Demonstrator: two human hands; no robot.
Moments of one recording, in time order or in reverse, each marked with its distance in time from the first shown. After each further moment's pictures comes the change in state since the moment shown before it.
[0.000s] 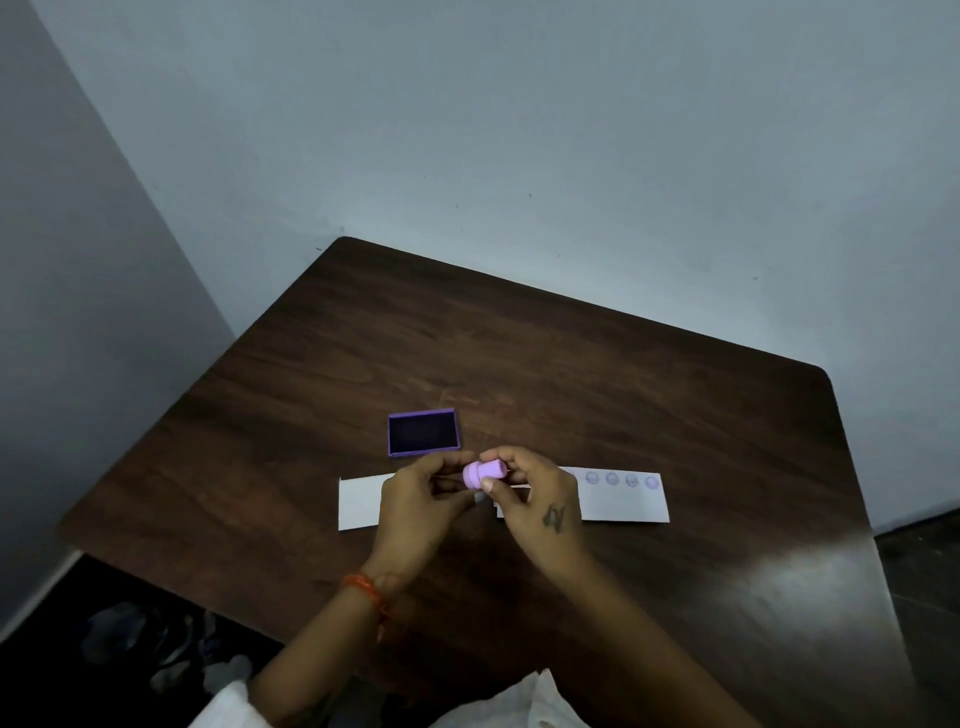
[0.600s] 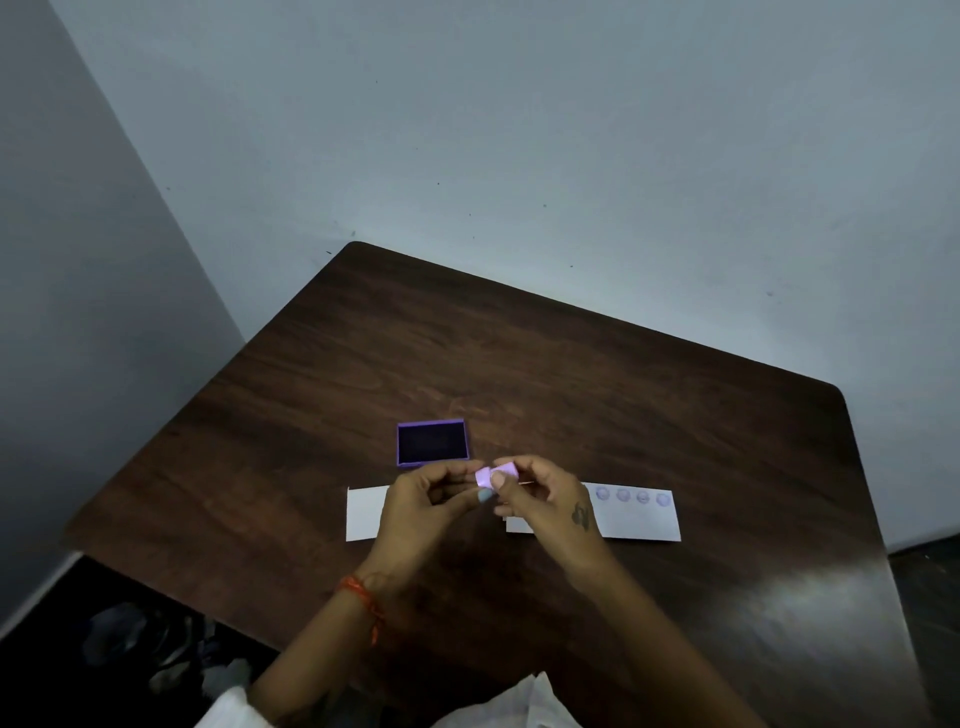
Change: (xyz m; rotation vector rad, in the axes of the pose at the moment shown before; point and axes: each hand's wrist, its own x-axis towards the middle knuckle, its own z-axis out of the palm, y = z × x) left_hand 0.010 -0.005 -0.010 -0.193 -0.061 -0.046; right_hand 0.015 0.004 -0.005 0.303 -0.157 0.269
